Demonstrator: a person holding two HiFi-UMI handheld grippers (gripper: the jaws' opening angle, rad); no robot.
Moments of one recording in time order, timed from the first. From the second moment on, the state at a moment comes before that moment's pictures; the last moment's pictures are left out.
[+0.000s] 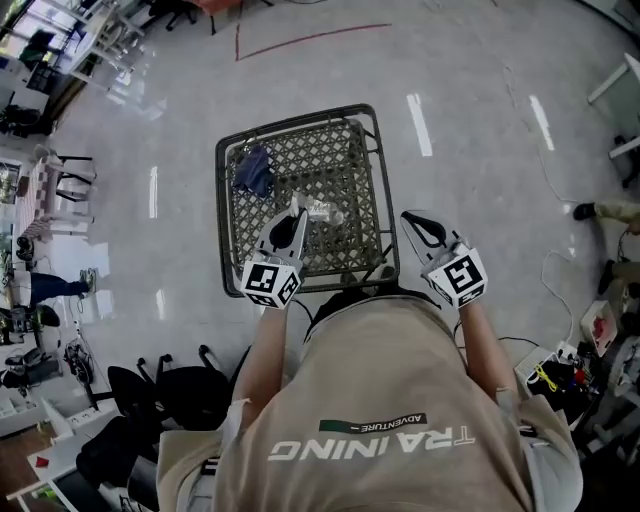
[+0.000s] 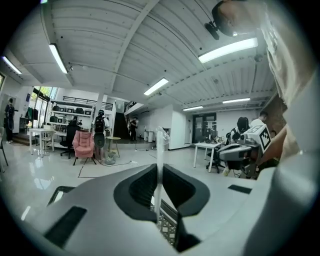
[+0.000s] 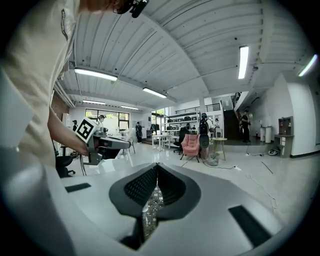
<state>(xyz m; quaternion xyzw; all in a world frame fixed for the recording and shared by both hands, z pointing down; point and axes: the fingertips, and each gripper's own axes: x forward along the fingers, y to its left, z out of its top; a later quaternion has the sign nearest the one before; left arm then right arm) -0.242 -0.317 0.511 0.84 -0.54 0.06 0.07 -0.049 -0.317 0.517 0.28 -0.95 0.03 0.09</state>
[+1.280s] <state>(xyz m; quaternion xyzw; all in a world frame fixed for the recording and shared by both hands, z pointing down) -0.244 -0.353 0.624 0.83 -0.54 0.07 0.13 -0.056 -0.331 0.522 0.27 -0.95 0.01 0.15</state>
